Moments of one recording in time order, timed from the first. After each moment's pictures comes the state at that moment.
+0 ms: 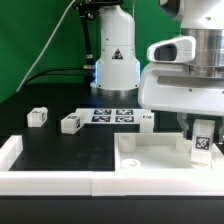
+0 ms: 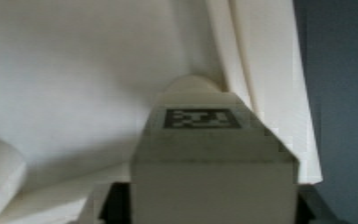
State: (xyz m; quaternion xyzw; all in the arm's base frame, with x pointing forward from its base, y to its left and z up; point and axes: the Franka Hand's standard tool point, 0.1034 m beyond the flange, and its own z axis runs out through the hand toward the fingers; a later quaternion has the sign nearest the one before) arm 0.634 0.115 0.071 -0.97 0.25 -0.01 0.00
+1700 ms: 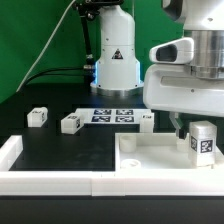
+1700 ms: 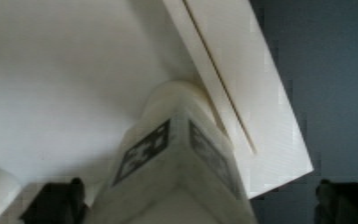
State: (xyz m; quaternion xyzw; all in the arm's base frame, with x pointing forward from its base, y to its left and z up) arm 0.633 0.124 0.071 -0.98 0.20 -0.01 0.01
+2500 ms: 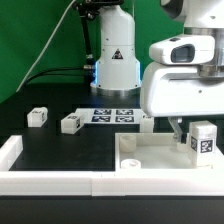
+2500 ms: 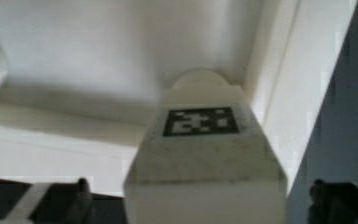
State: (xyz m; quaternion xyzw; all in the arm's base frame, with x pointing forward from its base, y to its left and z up) arm 0.636 0.119 0.072 -1.00 -0.09 -0.02 -0.01
